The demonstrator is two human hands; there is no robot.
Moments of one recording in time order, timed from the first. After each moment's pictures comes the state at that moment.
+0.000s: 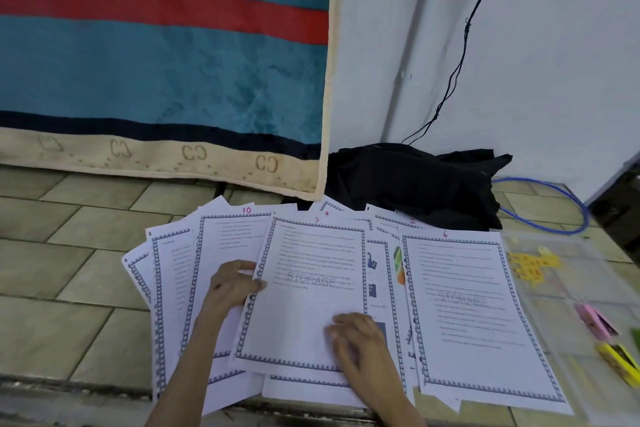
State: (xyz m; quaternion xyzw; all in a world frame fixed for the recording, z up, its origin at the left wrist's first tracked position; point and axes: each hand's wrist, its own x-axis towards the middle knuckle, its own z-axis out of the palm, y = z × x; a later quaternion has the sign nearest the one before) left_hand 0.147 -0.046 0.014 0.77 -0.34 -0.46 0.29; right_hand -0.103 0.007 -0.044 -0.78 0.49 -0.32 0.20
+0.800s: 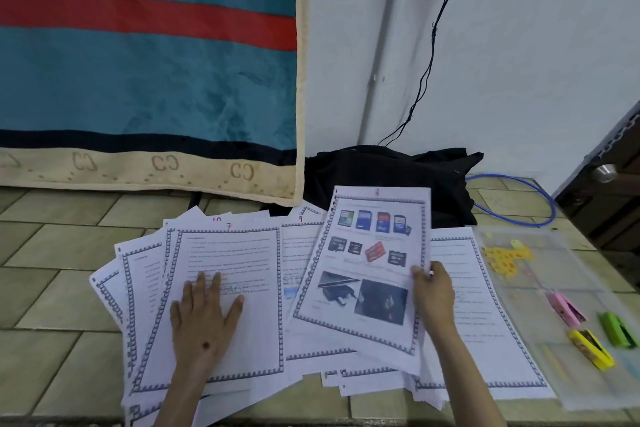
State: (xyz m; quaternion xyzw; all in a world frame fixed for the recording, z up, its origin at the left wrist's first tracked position) left_hand 0.137 -0.013 -0.033 0.83 -0.54 -0.12 0.11; right_hand -0.181 -0.075 0.029 -0.41 0.76 -0.40 0.31
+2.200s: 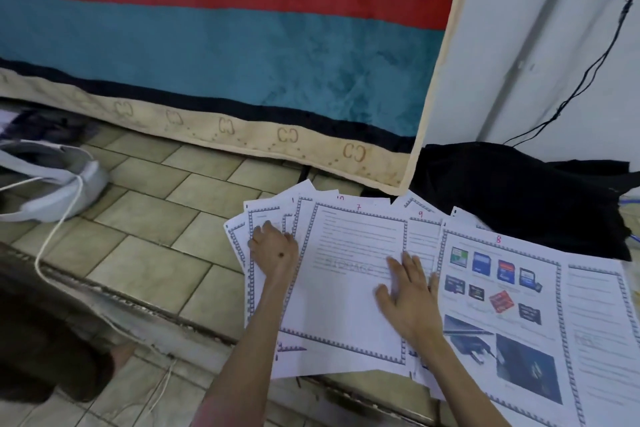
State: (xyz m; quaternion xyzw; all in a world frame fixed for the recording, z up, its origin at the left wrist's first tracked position) left_hand 0.185 -0.053 -0.002 0.90 -0.27 -0.16 0.30; right_hand -0.047 -0.064 -0.043 -0.80 0.58 -0.07 0.15
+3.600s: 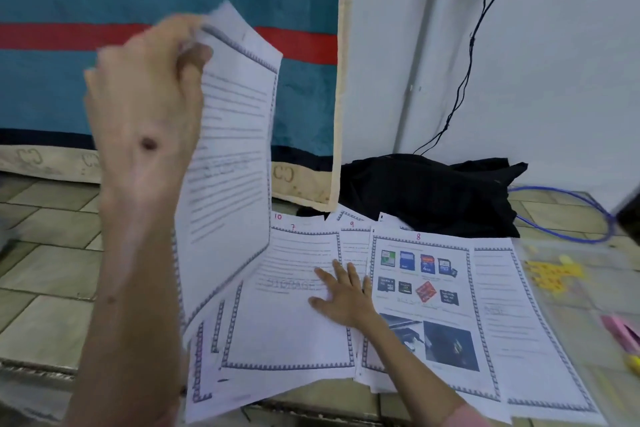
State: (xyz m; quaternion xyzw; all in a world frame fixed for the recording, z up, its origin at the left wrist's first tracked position) left_hand 0.144 -0.006 0.291 0.65 -0.56 0.19 0.48; right_hand -0.045 -0.078 -0.012 -0.79 0.55 0.06 0.26
